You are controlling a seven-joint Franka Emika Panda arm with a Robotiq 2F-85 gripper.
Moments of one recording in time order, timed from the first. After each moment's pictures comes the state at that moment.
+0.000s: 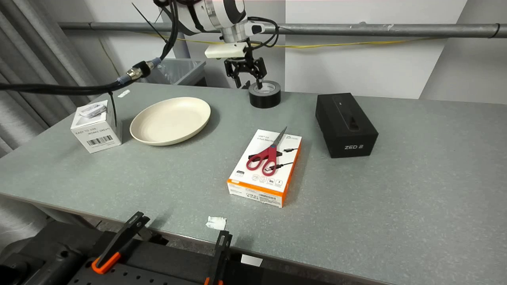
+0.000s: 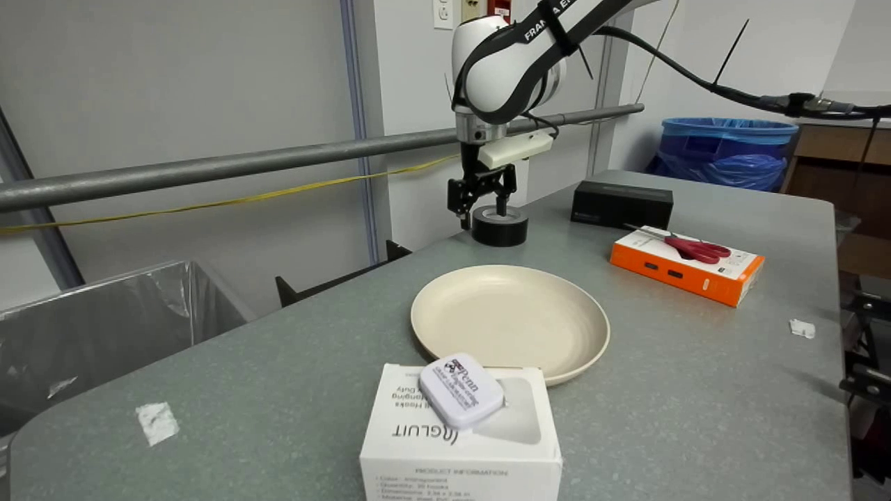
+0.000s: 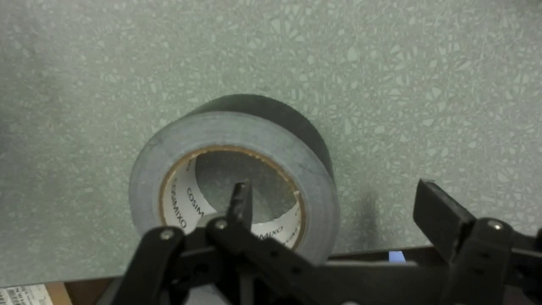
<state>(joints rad) 0.09 1.00 -0.09 -1.21 -0.08 2.23 0.33</state>
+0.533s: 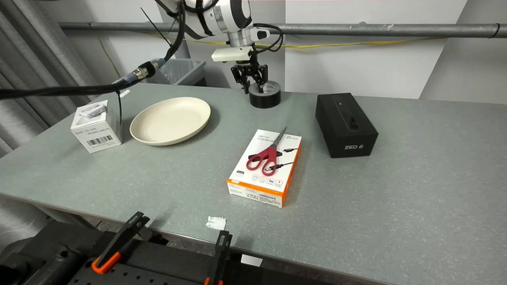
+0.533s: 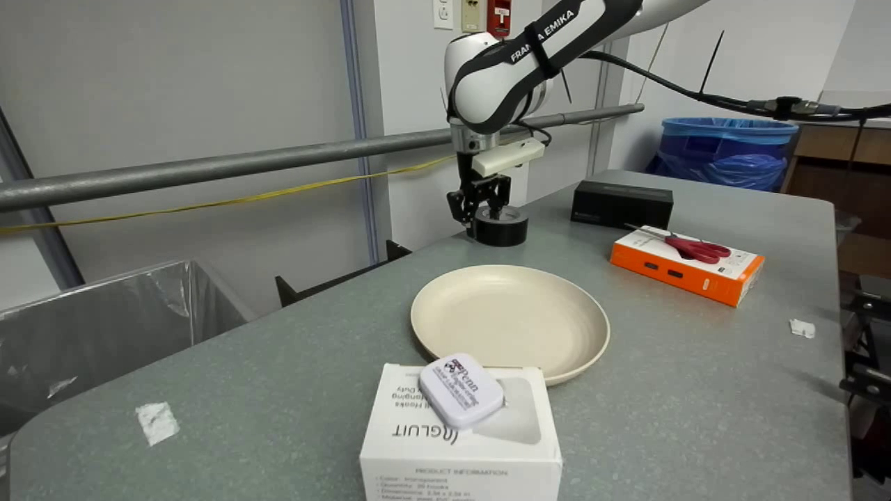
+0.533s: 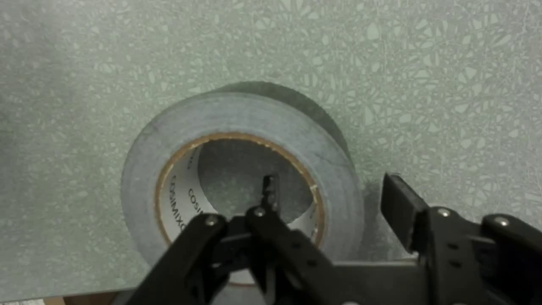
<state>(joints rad) 0.07 1.14 -0.10 -0.99 -0.07 2.10 0.33</state>
